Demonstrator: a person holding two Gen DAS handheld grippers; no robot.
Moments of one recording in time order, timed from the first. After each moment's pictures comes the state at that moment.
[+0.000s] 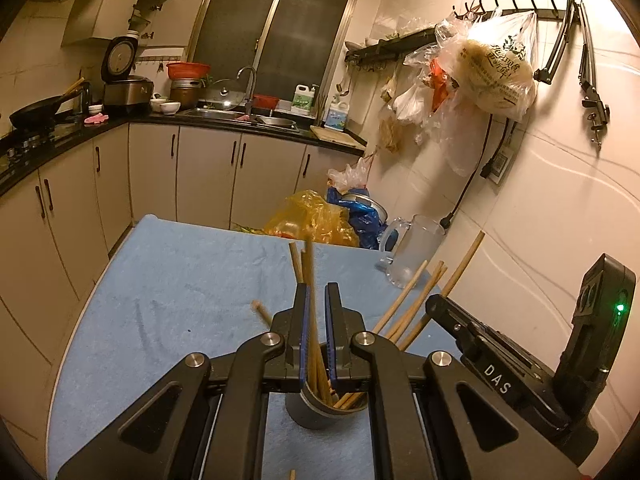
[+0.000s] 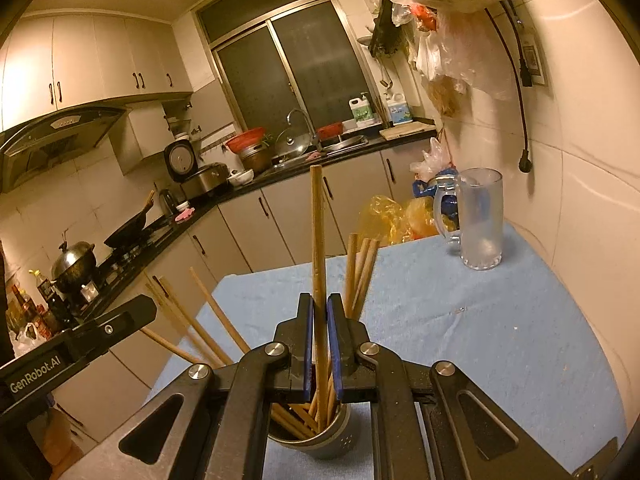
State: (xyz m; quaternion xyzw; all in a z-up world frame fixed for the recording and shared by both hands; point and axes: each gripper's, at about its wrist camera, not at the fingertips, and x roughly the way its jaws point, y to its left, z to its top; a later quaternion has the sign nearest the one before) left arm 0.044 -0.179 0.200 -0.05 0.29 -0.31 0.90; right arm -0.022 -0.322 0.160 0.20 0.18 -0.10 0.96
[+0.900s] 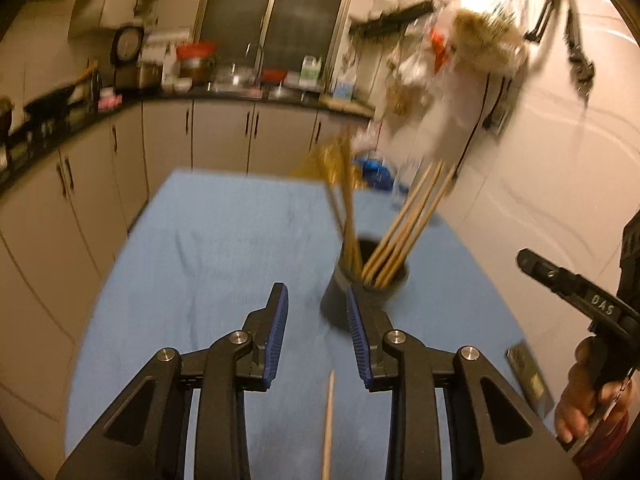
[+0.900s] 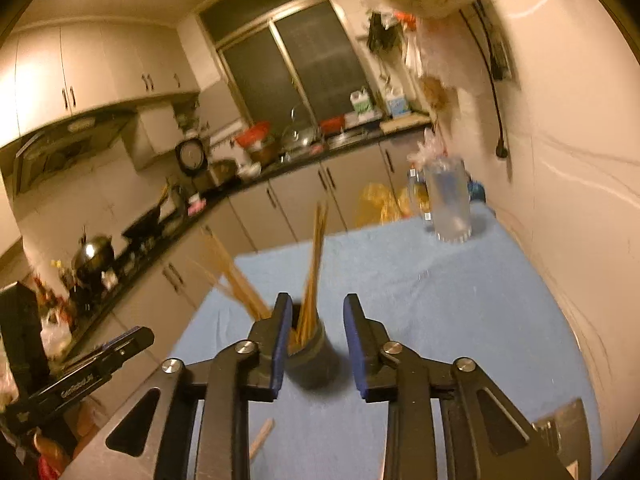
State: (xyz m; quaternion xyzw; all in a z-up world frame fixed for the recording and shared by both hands) left arm -0.026 -0.111 0.140 -0.01 0.34 -0.30 0.89; right arm -0.133 -0.321 0.150 0.21 0.21 -0.08 0.95
